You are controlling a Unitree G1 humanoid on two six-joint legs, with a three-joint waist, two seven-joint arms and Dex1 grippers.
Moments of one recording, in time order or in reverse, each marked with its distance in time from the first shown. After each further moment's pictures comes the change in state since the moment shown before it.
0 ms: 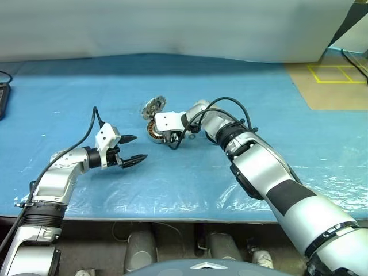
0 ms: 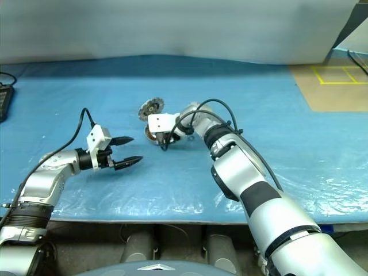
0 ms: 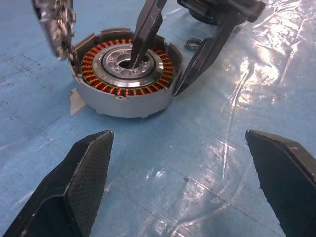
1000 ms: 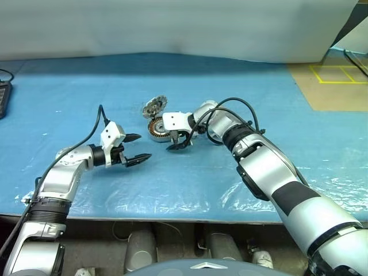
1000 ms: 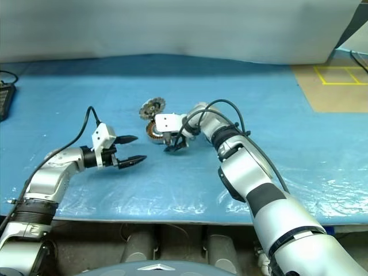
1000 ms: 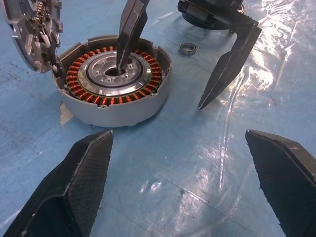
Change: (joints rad) left arm -0.022 -0.018 -0.021 0.009 0.014 0.002 -0.012; right arm 0.034 -0.044 0.025 -0.021 0.091 -0.031 0.036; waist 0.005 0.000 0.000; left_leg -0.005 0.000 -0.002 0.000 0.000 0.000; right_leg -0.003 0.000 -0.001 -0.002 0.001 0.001
